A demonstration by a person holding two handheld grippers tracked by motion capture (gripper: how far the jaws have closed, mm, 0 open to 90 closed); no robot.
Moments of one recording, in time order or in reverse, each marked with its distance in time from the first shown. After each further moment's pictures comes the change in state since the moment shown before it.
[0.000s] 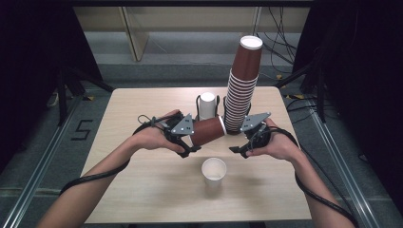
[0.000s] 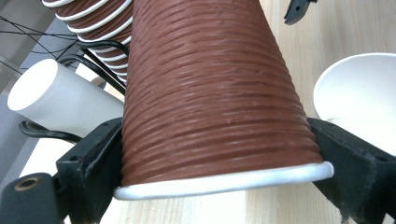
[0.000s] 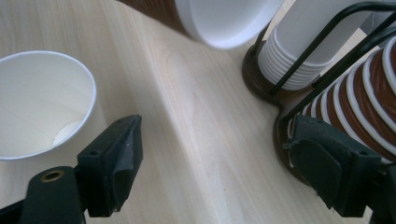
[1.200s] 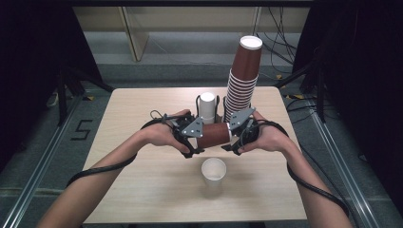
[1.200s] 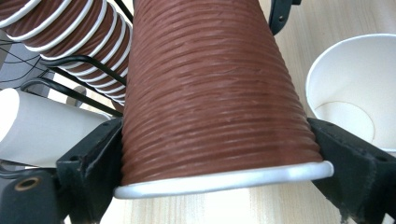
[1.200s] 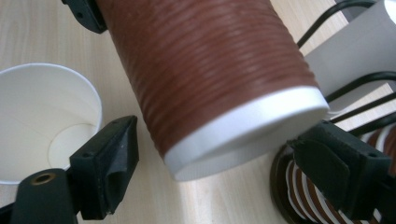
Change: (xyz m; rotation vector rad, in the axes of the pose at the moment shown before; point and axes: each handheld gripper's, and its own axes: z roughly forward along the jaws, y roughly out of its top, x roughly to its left) left arm 0.001 0.016 0.016 0.071 -0.082 0.125; right arm 0.000 0.033 0.014 0.041 0.053 -0.178
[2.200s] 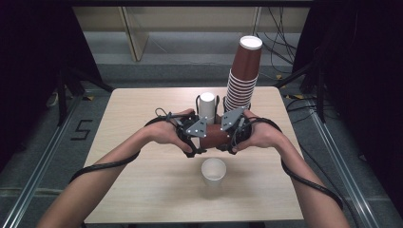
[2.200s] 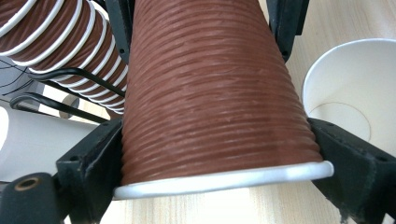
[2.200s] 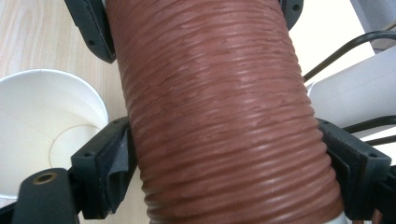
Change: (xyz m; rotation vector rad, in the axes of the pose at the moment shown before) left arm 0.003 0.010 0.004 0.025 -0.034 0.036; right arm -0.001 0.019 0.010 0.035 0.049 -0.103
